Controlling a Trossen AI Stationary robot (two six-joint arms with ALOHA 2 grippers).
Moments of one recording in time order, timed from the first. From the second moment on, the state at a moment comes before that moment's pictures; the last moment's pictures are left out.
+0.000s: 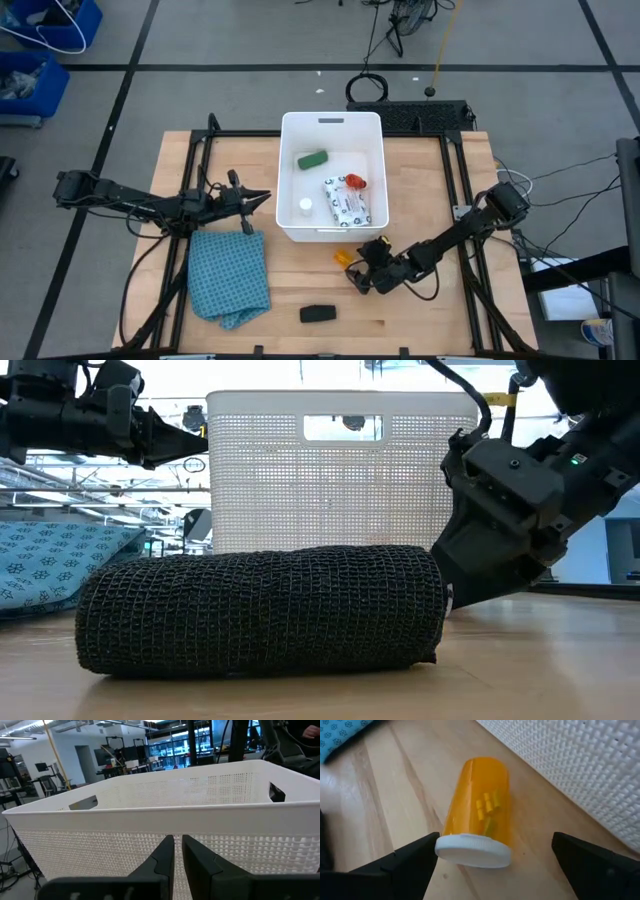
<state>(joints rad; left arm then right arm) -0.06 0.83 0.11 0.77 -0.37 0.15 0.51 1.79 0.69 0.21 0.58 0.99</state>
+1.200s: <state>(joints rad) -0.06 0.83 0.11 0.76 -0.37 0.15 0.52 1.73 0.69 0.33 0.49 0.72</state>
